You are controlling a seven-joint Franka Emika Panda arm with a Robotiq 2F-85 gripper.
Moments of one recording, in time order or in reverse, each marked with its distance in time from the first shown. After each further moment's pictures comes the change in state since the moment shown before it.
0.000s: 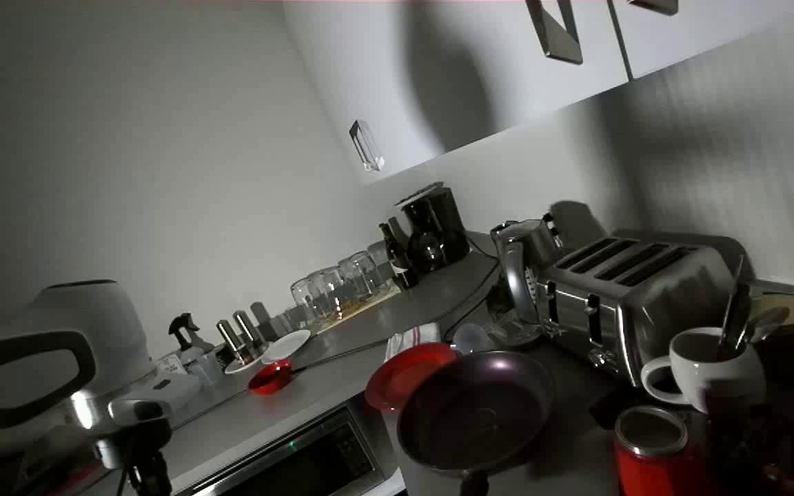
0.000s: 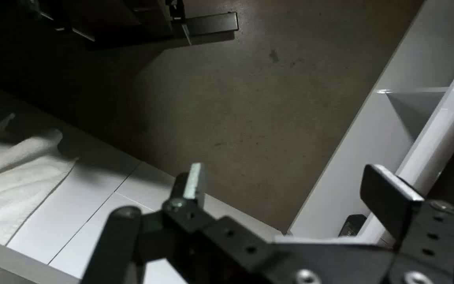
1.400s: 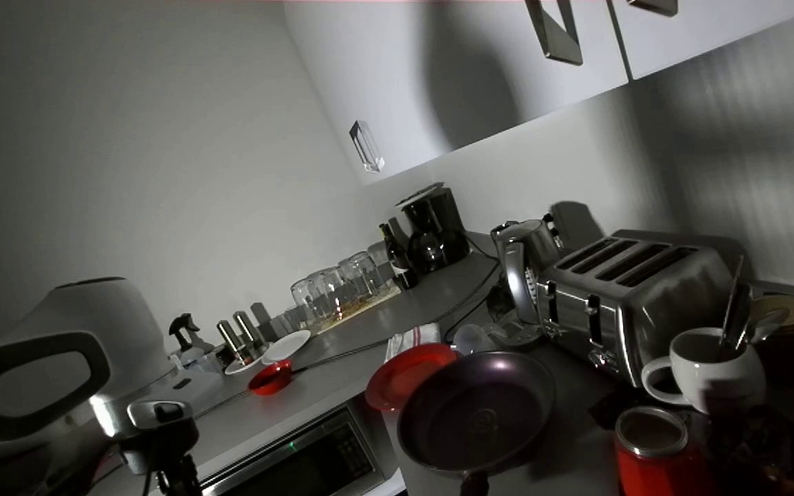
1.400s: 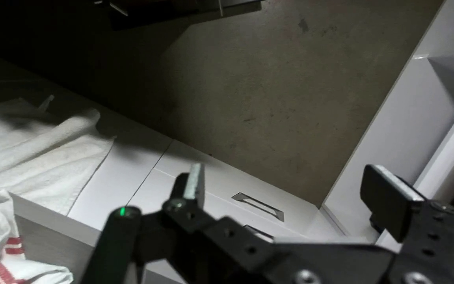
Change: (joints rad) arm -0.051 0.002 -0.045 -0.024 -0.101 0.071 0.000
